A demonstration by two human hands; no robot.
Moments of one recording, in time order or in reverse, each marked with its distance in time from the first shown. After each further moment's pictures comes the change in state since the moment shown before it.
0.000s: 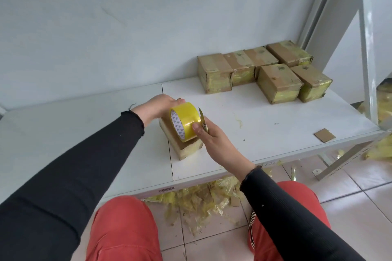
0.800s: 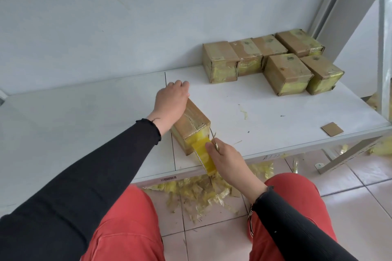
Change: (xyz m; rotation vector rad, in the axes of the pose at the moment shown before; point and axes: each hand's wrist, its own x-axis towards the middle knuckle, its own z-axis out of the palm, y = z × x) left_hand -0.024 0.011 0.040 0.730 0.494 0.265; right_hand -0.042 0.053 0.008 -0.458 0.017 0.282
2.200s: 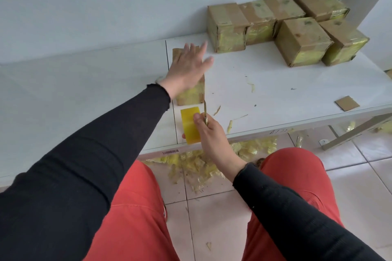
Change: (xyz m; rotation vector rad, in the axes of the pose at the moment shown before) left_hand 0.015 0.021 0.012 -0.503 -0.215 0.002; right_hand 0.003 -0.019 0.047 0.525 0.028 0.069
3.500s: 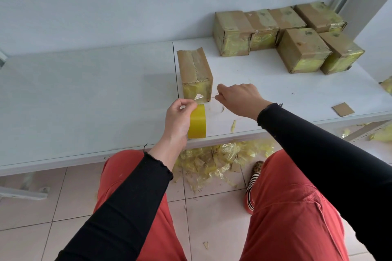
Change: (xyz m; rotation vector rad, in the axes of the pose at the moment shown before) left_hand -0.134 0.008 0.054 -1.234 0.368 -0.596; right_hand 0.102 -0.030 -0.081 -1.474 -0.116 -0.435
